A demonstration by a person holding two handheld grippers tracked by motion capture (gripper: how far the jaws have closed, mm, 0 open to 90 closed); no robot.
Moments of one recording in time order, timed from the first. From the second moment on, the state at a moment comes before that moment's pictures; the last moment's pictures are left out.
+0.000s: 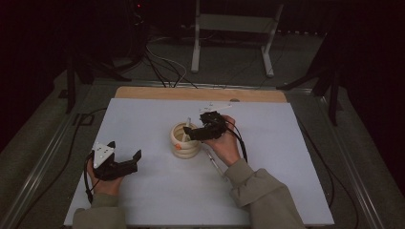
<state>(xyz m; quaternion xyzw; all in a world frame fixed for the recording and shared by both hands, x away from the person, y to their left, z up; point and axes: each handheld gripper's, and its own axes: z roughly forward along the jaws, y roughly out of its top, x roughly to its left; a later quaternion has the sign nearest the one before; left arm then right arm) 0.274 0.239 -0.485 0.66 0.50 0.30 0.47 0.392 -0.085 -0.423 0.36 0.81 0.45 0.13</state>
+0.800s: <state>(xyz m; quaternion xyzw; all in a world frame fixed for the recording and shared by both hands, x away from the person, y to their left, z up) 0.275 0.238 -0.486 0.67 0.50 0.30 0.47 0.384 -0.119 -0.421 0.39 0.82 0.40 0.13</state>
